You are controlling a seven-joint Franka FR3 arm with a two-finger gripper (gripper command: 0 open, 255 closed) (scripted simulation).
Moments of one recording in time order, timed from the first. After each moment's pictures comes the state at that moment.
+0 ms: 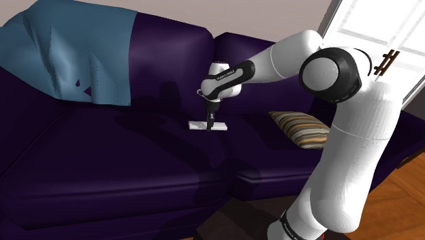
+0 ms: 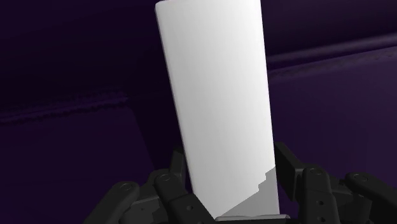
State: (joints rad) arm 0.19 0.23 -0.30 -2.06 0.07 2.24 -1.07
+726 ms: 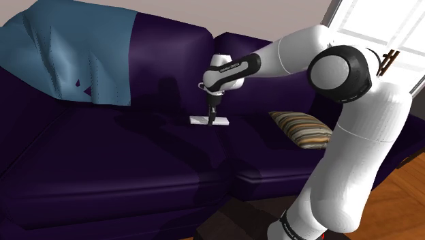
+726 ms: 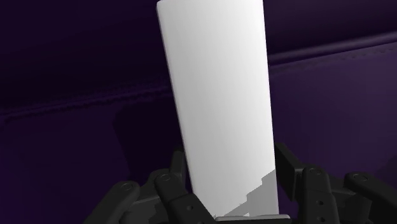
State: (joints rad) arm 0.20 0.18 -0.31 -2.02 0.05 2.16 -1.05
